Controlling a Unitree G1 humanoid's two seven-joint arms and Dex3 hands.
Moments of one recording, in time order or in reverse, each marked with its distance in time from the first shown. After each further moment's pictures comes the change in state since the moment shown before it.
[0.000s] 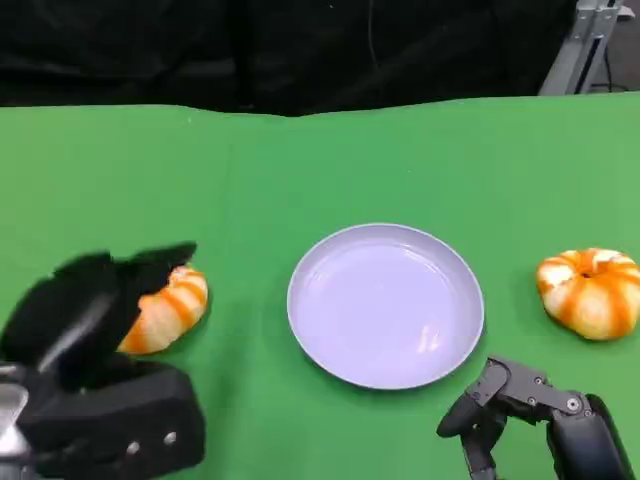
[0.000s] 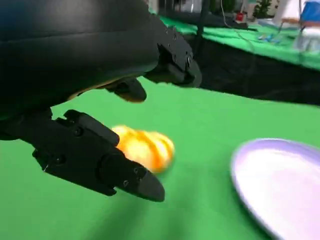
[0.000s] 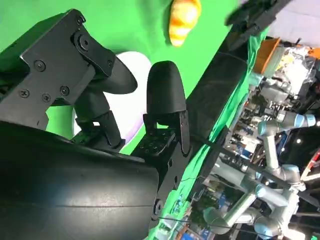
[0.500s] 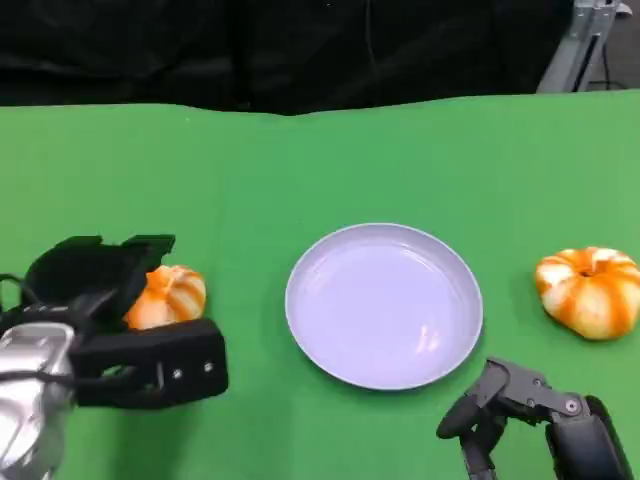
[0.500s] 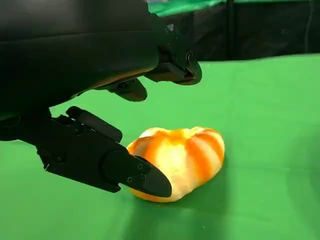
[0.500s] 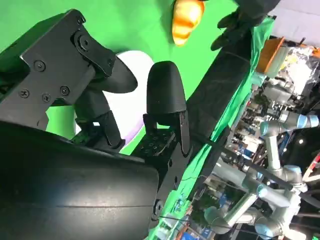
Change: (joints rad) left arm -0.300 0.001 -0.184 0.416 0.169 0.130 0.021; right arm 0.002 0.001 0.002 0.001 -0.008 -0.001 -0.005
